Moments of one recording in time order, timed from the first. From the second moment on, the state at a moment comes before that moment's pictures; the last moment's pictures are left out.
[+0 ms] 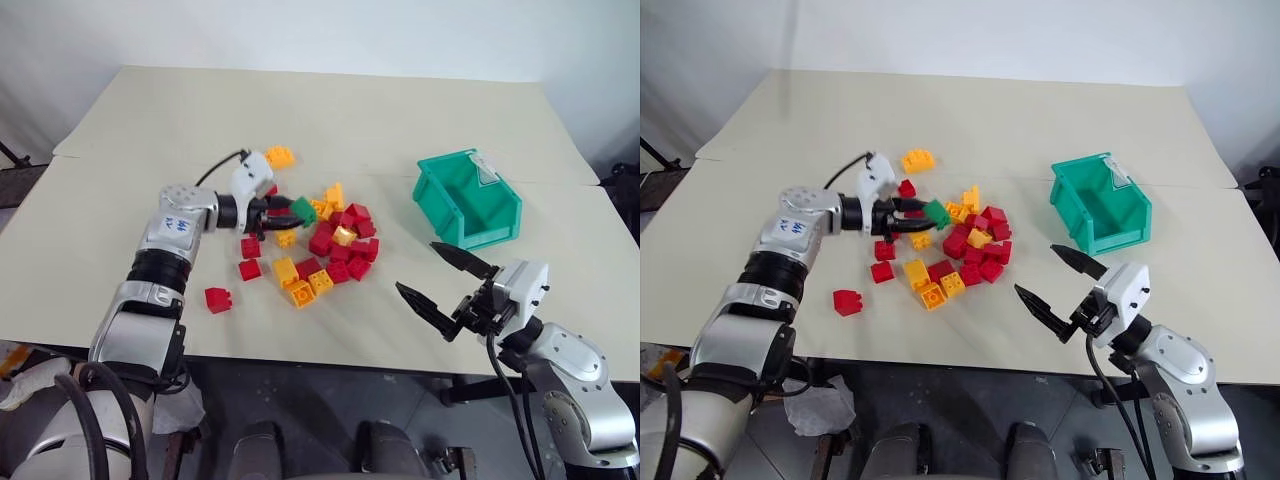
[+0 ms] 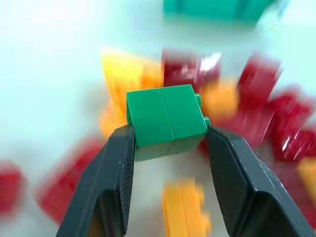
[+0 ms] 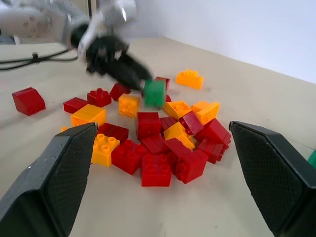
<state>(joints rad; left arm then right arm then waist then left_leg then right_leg) -1.10 0.46 -0.07 0.80 -0.12 0.14 -1.09 0.05 -0.52 -0.17 -0.47 0.51 0.11 0.73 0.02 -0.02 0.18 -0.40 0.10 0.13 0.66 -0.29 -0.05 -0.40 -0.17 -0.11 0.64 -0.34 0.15</state>
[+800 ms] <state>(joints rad) -1.12 0.00 -0.33 0.88 0.02 -0.05 -1.18 0.48 -0.48 -0.44 -0.65 0.52 0.11 0.64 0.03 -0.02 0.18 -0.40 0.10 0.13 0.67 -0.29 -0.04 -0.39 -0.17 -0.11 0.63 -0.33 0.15</state>
